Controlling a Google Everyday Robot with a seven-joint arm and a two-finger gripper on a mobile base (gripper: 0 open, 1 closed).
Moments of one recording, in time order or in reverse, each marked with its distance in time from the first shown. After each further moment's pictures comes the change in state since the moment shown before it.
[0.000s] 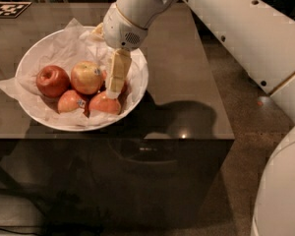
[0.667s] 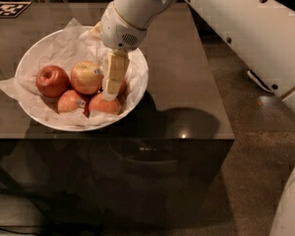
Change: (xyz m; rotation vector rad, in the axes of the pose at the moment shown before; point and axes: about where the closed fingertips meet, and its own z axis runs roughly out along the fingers) arm -0.007 0.005 -0.003 0.043 0.027 0.009
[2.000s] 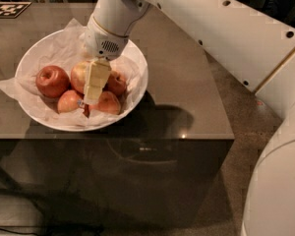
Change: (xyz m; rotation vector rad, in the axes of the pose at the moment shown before) arm -0.007 0.000 0.037 -0.064 0.068 0.106
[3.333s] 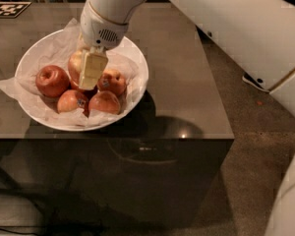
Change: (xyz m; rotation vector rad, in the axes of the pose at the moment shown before) arm -0.023 0.005 -0.031 0.074 0.024 -0.049
